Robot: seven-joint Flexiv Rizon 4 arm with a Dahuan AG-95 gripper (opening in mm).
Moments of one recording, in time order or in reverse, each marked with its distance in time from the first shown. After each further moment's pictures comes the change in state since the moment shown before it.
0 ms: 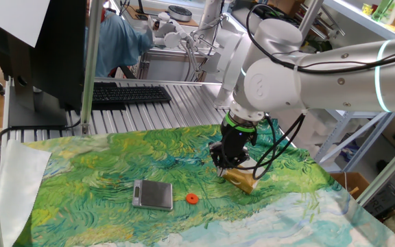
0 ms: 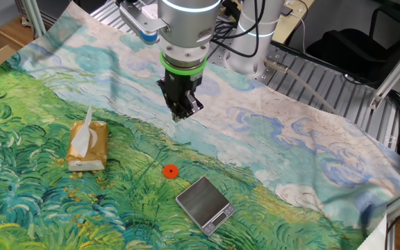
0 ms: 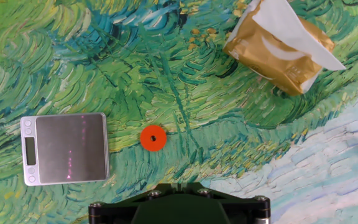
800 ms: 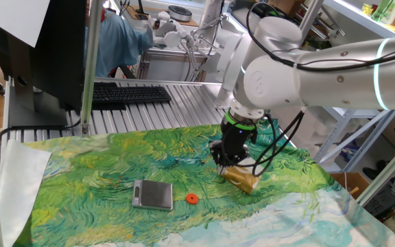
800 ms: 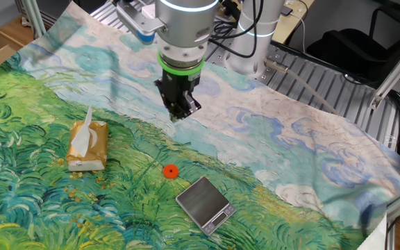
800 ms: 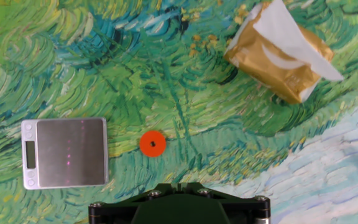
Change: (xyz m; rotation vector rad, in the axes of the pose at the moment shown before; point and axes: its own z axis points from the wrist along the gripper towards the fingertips) arm -0.013 -0.003 -0.005 0.009 -0.002 -0.025
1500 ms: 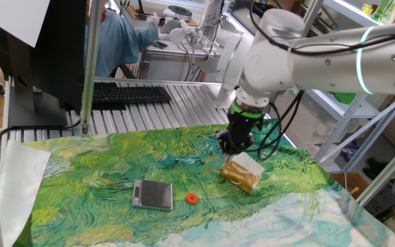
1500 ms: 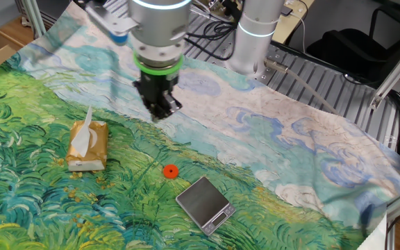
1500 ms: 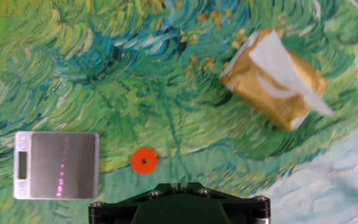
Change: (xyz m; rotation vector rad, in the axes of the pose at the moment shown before) arm -0.045 -0.029 -0.007 0.001 0.003 -0.102
